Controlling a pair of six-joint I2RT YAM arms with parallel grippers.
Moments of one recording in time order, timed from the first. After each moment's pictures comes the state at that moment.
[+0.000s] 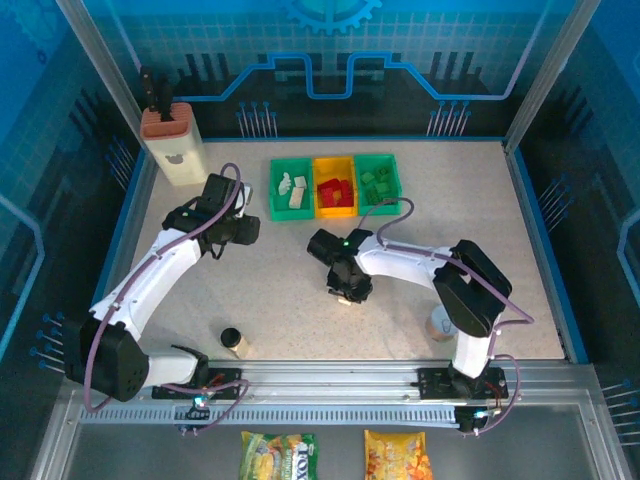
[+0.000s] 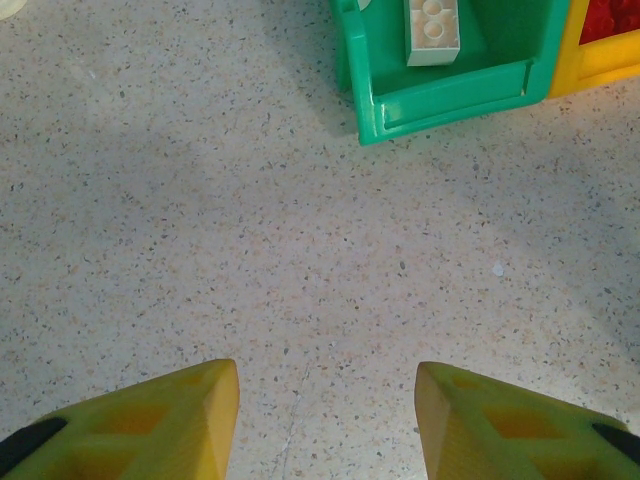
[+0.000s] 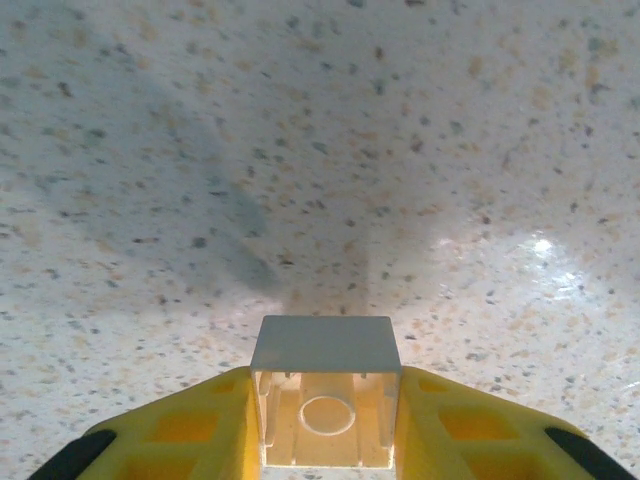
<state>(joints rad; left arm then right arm) -0.28 1.30 1.11 -0.77 -0.10 -0.14 0.88 1.83 1.26 -0.93 0.06 1.26</state>
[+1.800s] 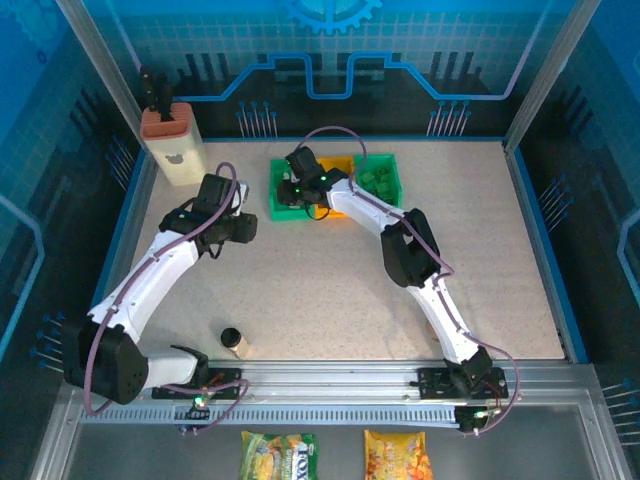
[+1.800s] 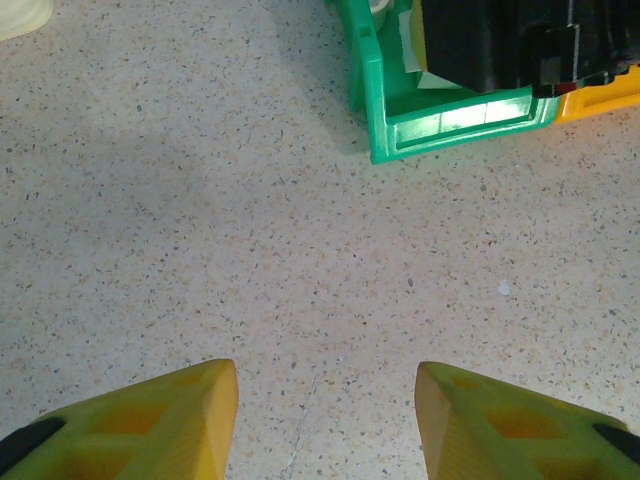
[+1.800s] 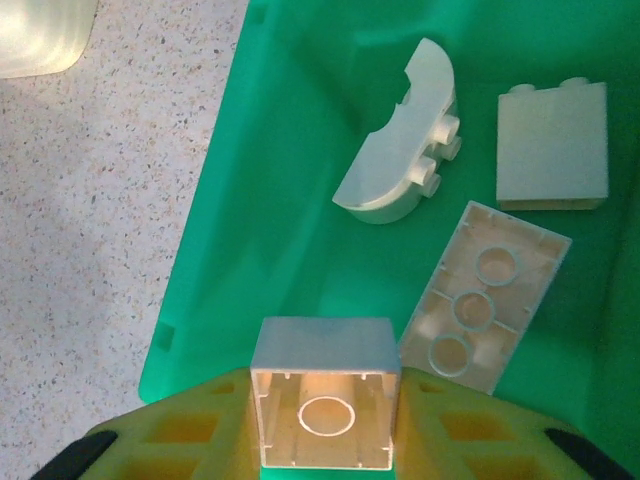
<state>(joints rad) -0.26 1.28 1.09 -0.74 -0.10 -0.14 0.66 2.48 2.21 -0.56 -0.07 0.51</state>
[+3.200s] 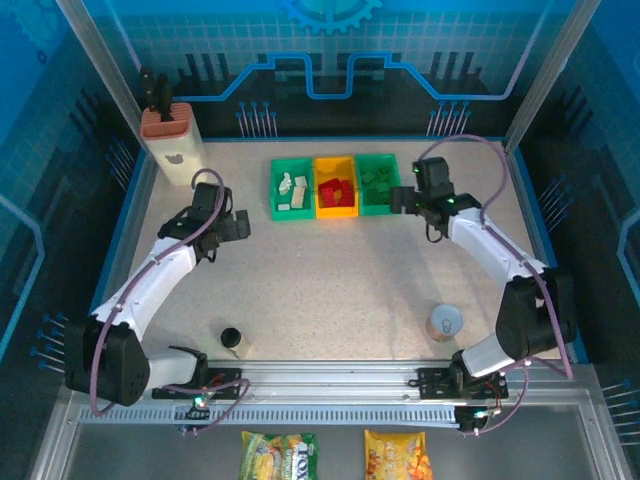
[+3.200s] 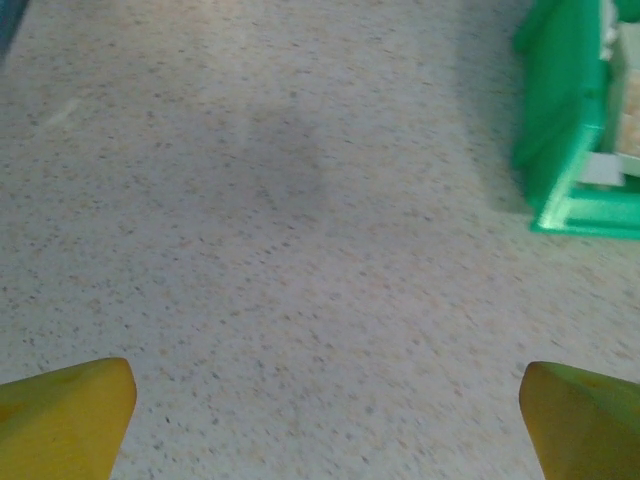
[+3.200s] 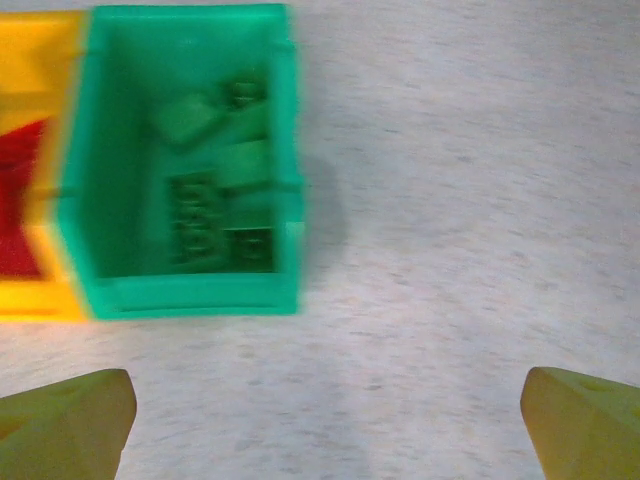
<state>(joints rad) -0.18 1.27 0.94 -0.58 -0.30 -0.35 0.23 1.49 1.11 -0.43 0.24 0.19</state>
